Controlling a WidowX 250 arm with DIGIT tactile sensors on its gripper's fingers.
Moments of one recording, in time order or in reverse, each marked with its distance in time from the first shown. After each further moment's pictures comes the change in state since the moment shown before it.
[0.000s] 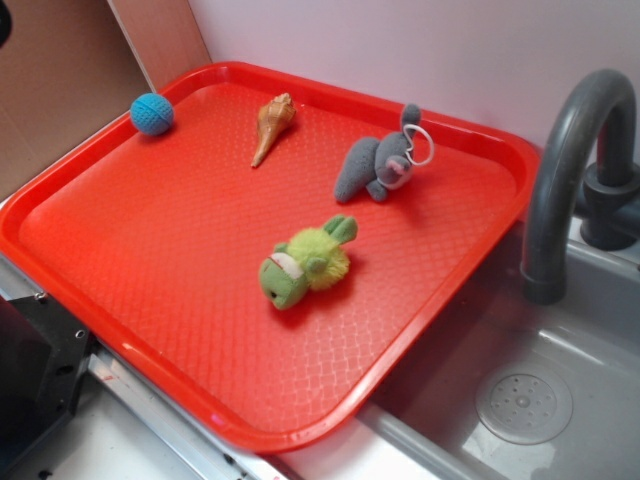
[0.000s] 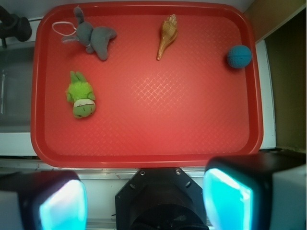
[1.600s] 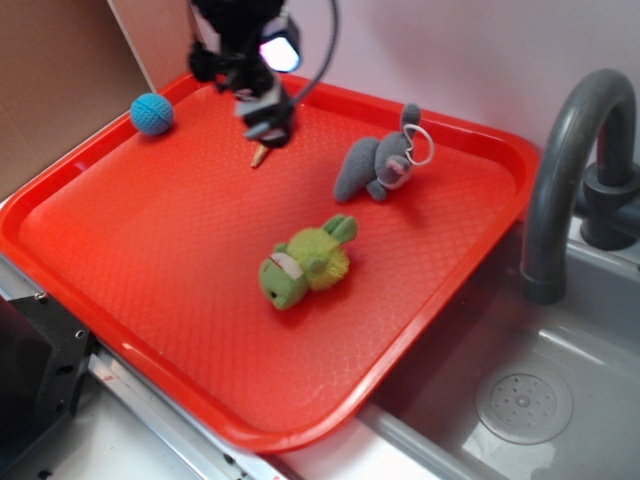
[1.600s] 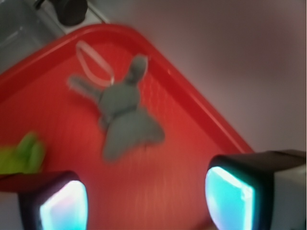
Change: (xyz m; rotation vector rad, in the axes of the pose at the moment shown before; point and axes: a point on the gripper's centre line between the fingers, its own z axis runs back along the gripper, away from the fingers) arm 0.157 -0.037 -0.148 -0.018 -0.273 -0.885
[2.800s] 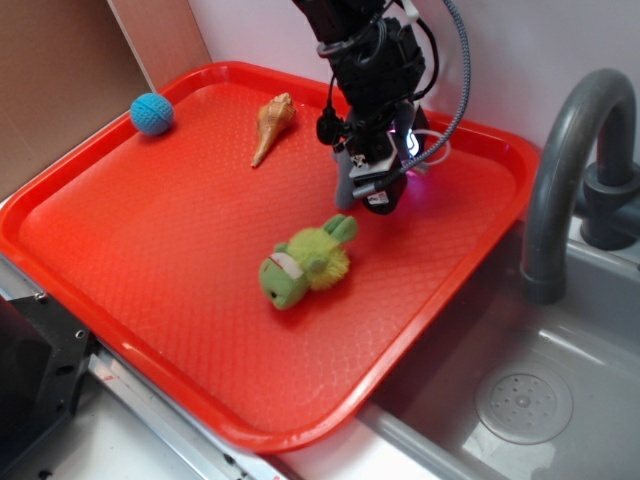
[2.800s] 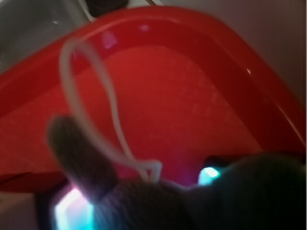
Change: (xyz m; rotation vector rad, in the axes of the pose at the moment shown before) arm 0.033 -0.018 -0.082 -0.275 0.000 -0.131
